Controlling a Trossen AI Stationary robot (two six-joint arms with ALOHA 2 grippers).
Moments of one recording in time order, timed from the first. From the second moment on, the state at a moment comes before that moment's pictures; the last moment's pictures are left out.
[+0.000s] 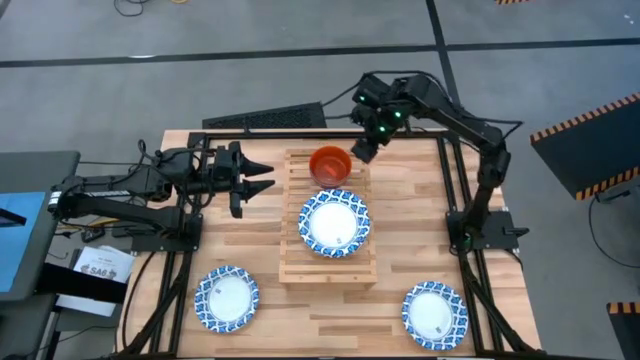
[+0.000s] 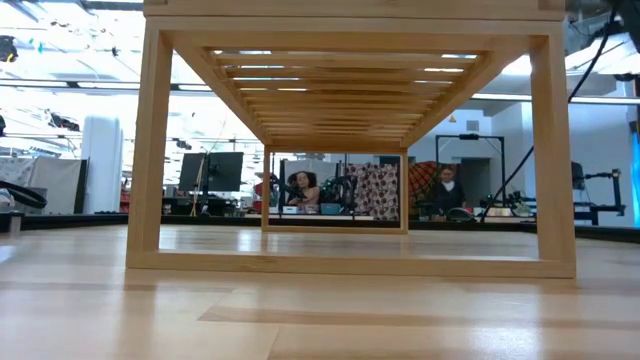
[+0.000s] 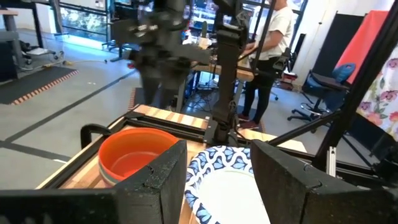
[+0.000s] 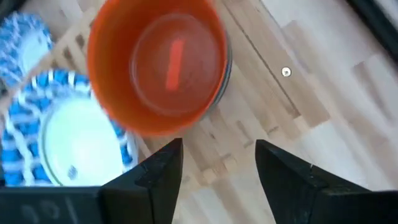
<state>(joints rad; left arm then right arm) 0.07 0.82 0.84 0.01 -0.10 -0.18 -0.47 1.81 2.10 -1.48 -0.24 0.19</state>
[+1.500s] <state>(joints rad) 0.07 0.82 0.84 0.01 -0.08 -0.21 -0.04 0.90 0.92 -0.12 0.03 0.44</state>
